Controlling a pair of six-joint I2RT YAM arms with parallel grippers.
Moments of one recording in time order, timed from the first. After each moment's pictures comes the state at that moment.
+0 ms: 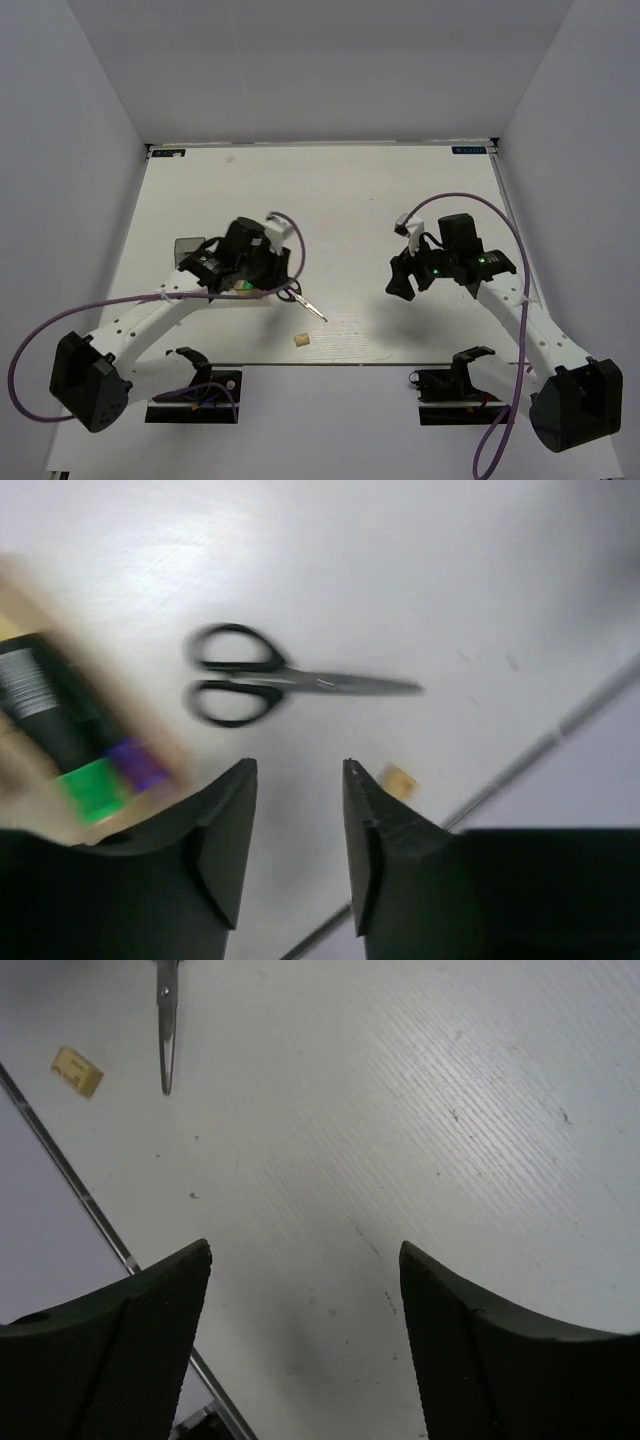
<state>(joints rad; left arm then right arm) -0.54 1.09 0.83 -0.55 0.13 -0.15 0.33 1.01 0.75 -0.62 -0.57 -0.30</state>
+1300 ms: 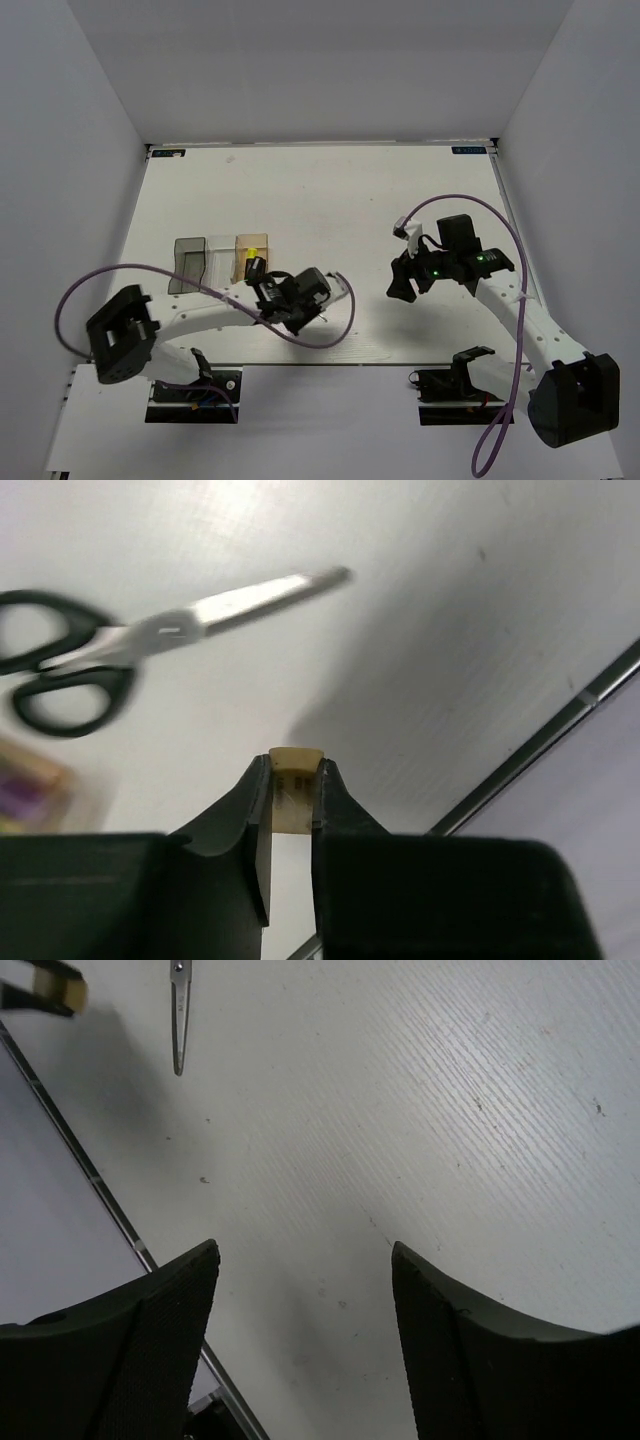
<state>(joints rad) -1.13 1.45 0.83 -0.56 -0.12 -0.04 0.32 1.05 0.75 -0.67 -0.63 -0.35</state>
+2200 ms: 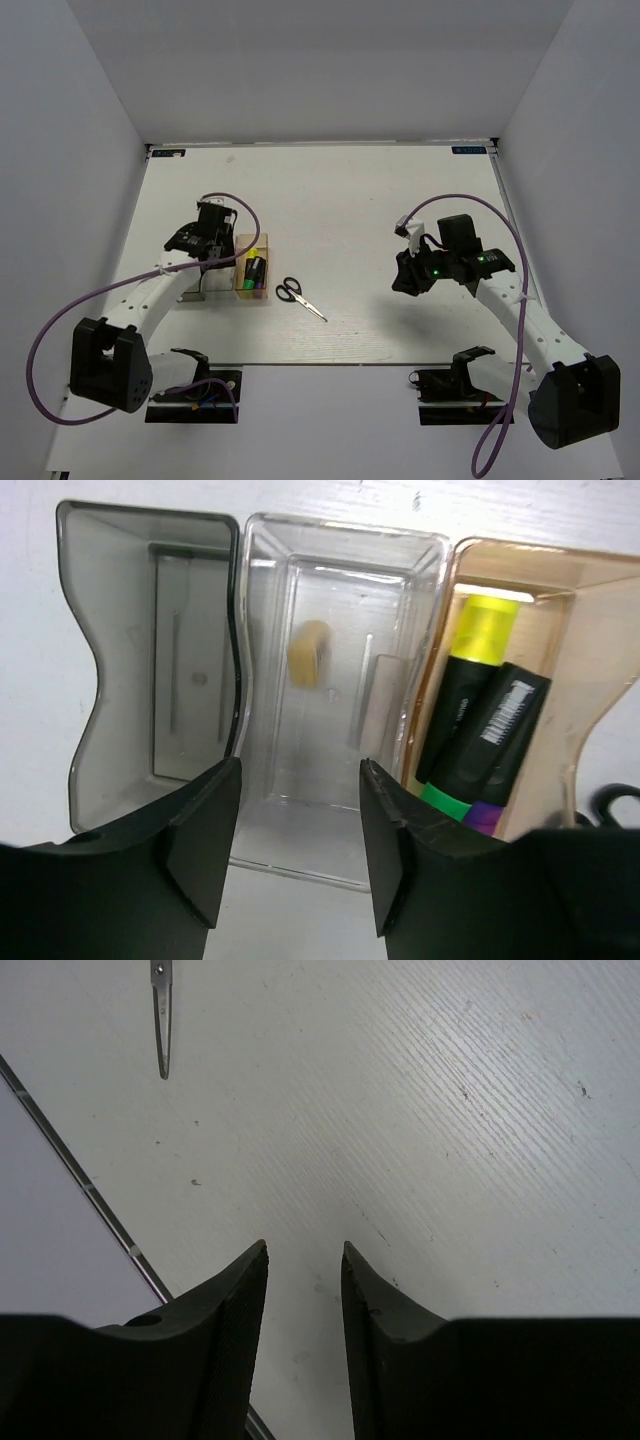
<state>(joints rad) -0.29 1.23 0.85 -0.63 -0.38 -0.30 0.32 1.04 0.75 -0.66 -0.59 -0.32</state>
